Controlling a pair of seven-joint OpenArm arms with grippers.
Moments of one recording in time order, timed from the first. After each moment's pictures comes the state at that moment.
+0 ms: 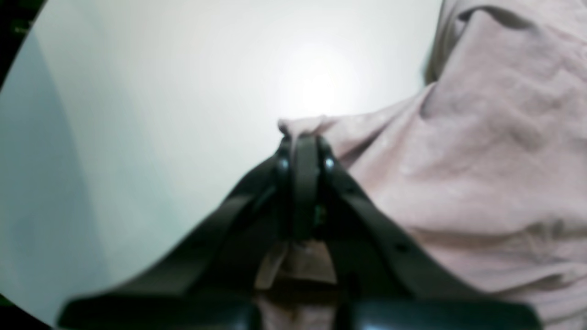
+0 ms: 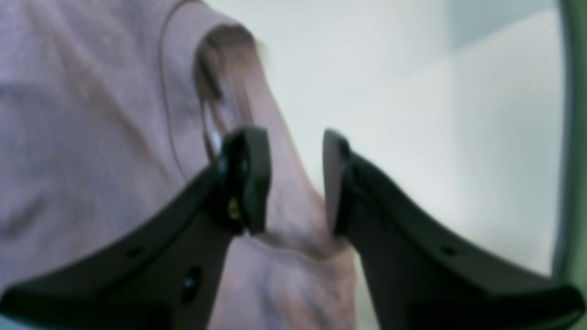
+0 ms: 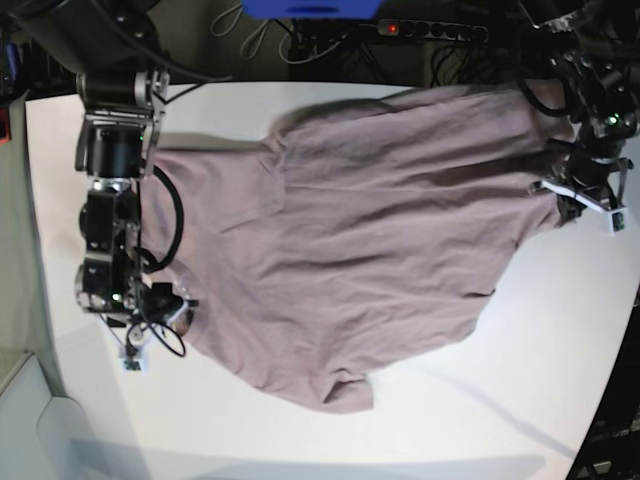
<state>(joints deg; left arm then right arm) 10.9 -9.9 -34.3 95.7 -18.7 -18.8 40.0 25.3 6.3 8.2 66.2 -2.7 9.3 -51.6</state>
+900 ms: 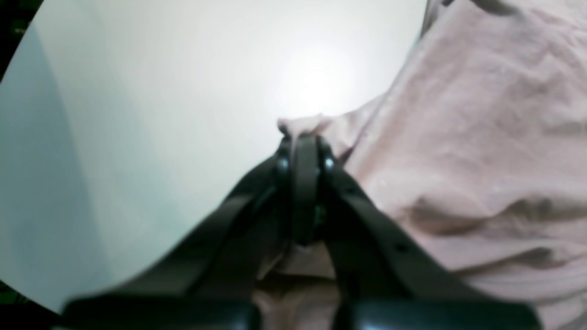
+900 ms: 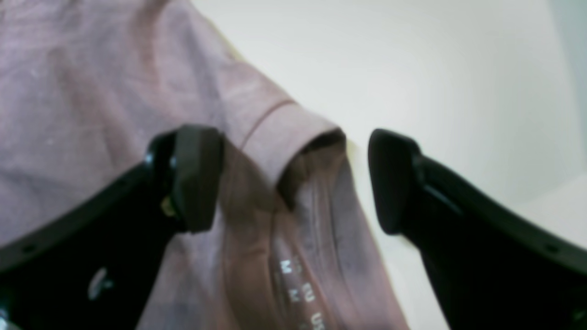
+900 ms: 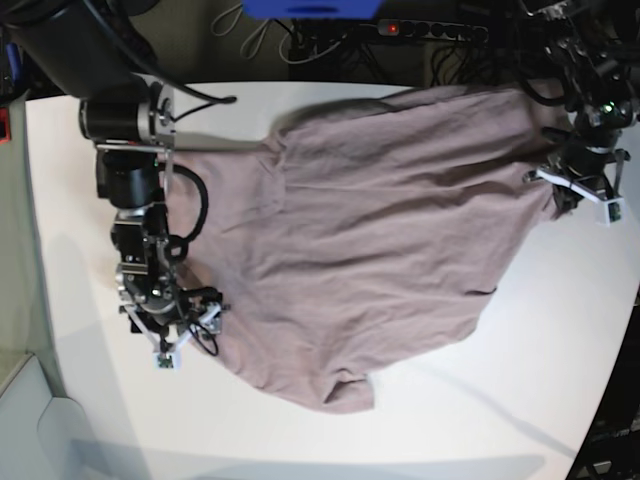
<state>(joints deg) 13.3 -8.4 -34.7 98.2 -18.5 -18.9 40.0 31.5 4.8 5.8 39.0 -2.8 9.3 -18.6</state>
